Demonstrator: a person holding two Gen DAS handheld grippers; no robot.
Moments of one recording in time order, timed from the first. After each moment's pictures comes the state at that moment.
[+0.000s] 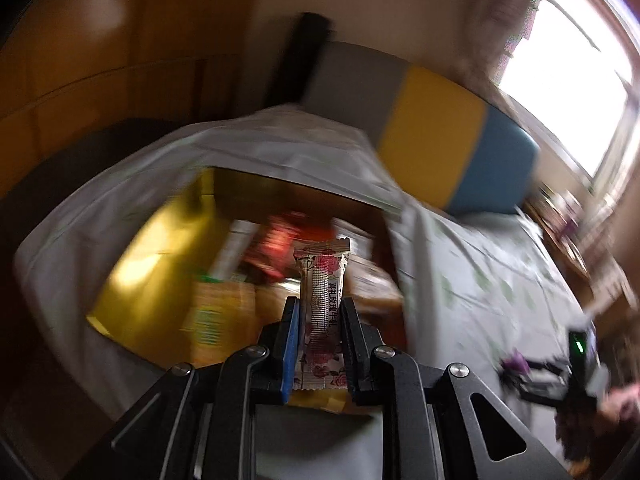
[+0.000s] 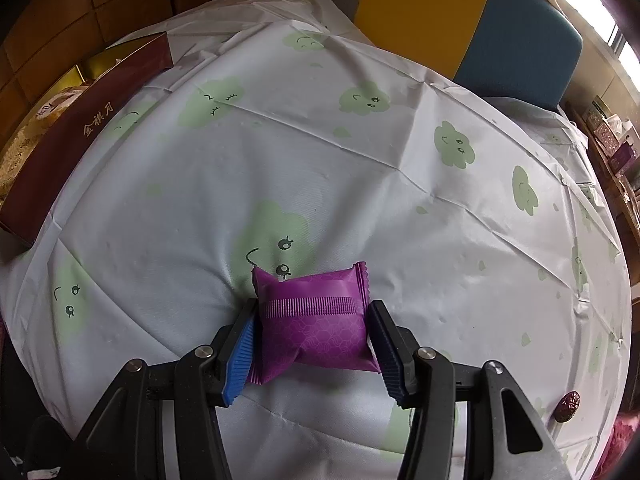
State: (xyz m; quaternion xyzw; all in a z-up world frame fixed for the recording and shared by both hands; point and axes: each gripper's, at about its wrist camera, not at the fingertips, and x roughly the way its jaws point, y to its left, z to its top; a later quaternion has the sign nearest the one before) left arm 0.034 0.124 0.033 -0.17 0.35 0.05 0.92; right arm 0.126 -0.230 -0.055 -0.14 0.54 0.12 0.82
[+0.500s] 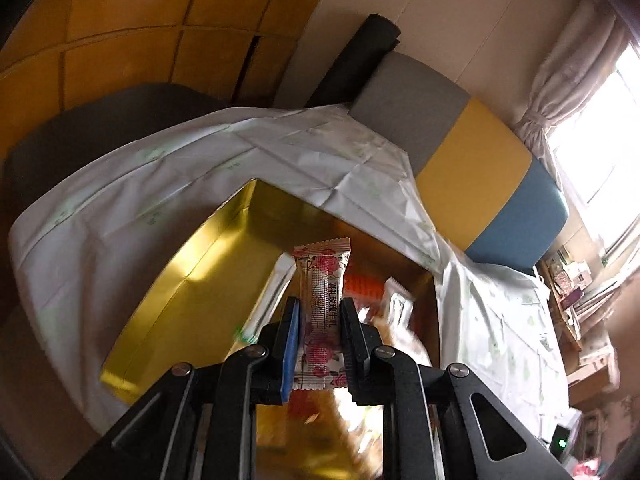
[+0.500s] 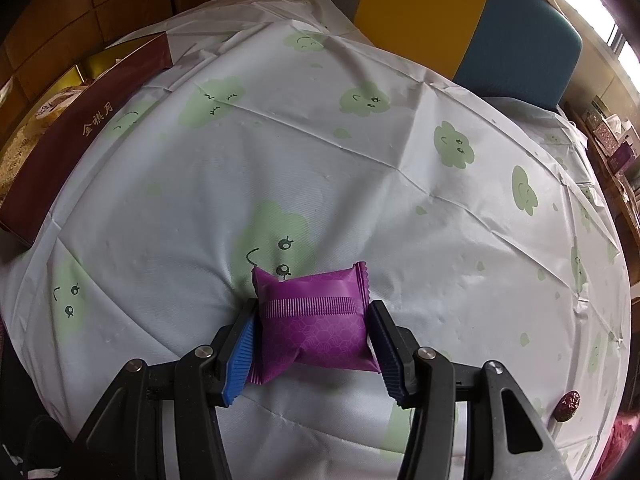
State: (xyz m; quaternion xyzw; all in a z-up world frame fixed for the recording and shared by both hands) left arm 0.092 0.185 0.036 -0.26 0.36 0.08 0.89; right arm 0.126 -0.231 -0.055 -0.14 0.54 0.12 0.82
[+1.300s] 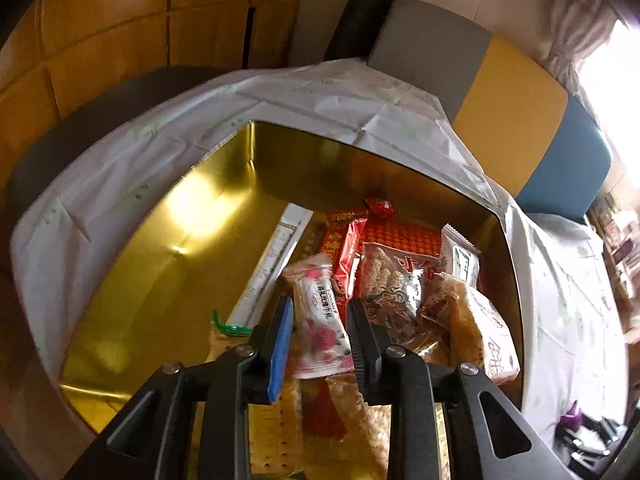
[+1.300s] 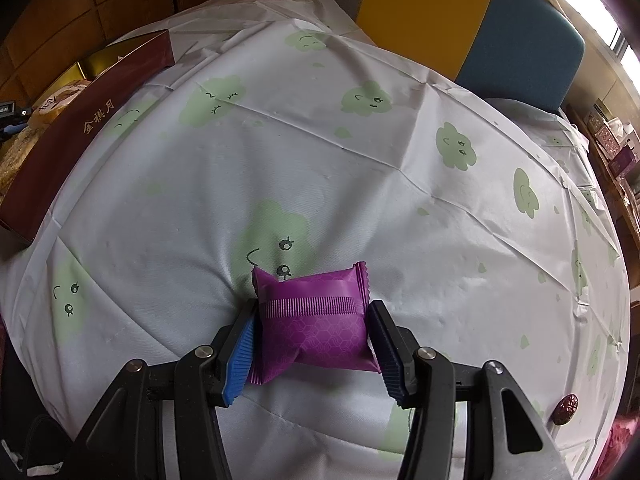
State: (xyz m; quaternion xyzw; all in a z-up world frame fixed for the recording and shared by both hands) left arm 0.127 0.156 -0.022 -0.17 0.43 0.13 0.88; right arm 0.127 -0.230 -0.055 -0.15 0.54 0.13 0.82
